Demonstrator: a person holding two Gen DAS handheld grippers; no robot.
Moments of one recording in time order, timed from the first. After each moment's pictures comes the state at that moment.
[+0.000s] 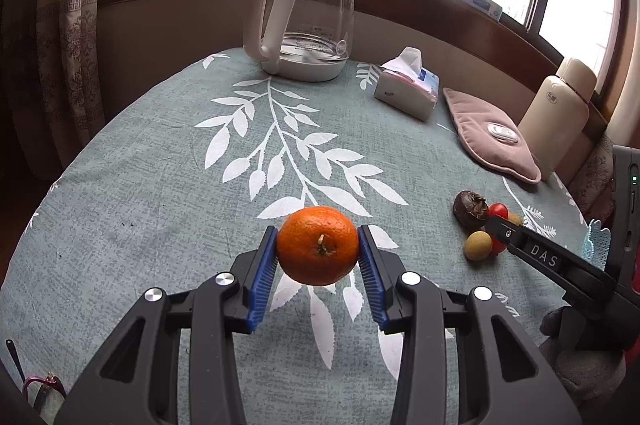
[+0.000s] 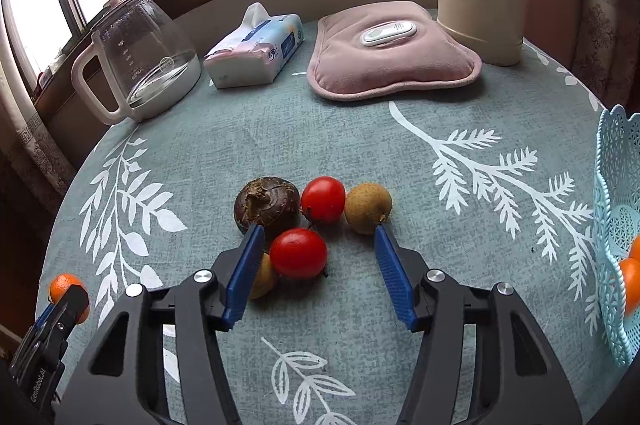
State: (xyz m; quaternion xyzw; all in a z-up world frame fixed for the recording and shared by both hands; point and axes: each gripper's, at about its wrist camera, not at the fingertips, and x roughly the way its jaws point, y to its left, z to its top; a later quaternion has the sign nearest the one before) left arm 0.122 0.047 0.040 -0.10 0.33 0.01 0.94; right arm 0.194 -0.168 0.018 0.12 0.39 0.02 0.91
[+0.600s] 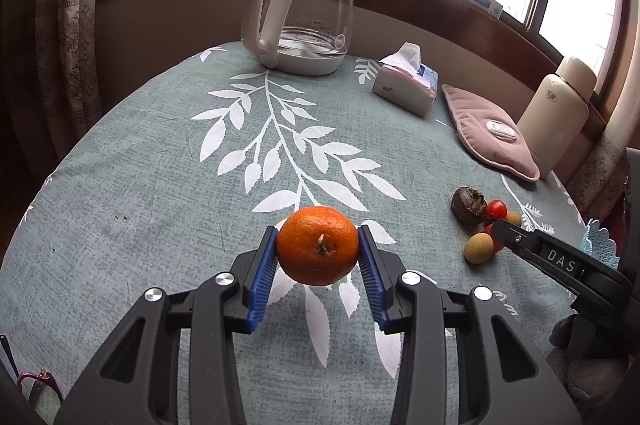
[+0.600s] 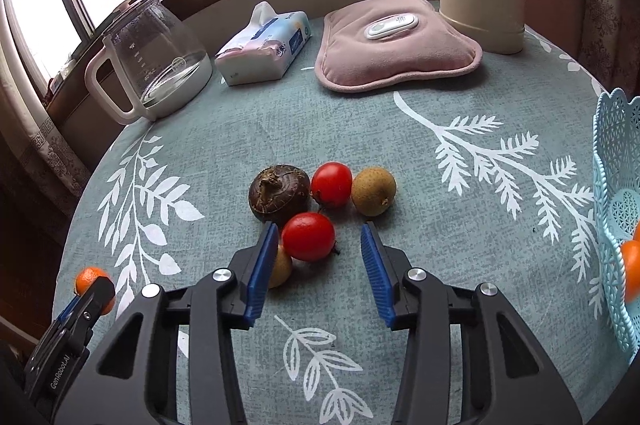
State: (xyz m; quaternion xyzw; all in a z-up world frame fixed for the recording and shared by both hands) left arm 0.123 0.047 0.036 -0.11 0.34 0.00 0.93; right arm 0.188 -0.174 0.021 0.17 0.41 0.05 0.90
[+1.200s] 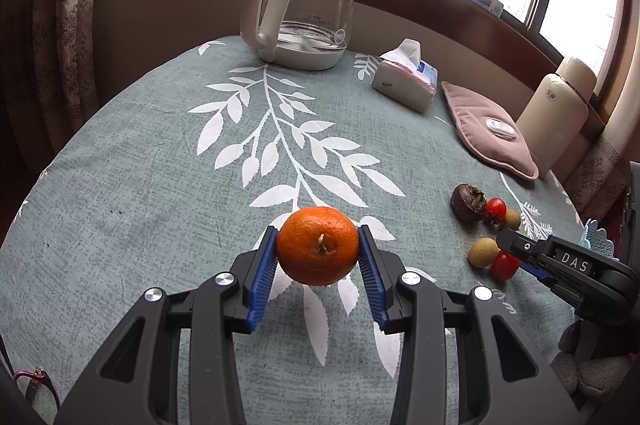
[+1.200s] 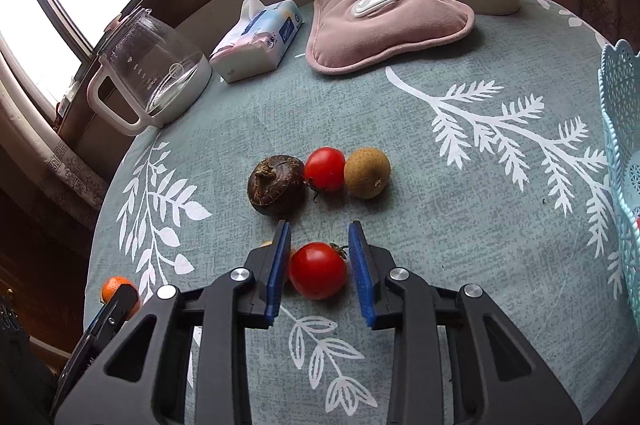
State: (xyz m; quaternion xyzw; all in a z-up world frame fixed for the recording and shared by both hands) left arm 0.125 0.048 0.033 -0.12 0.35 0.00 0.93; right arm 0.176 -0.191 0.016 0.21 0.42 0.06 0.88
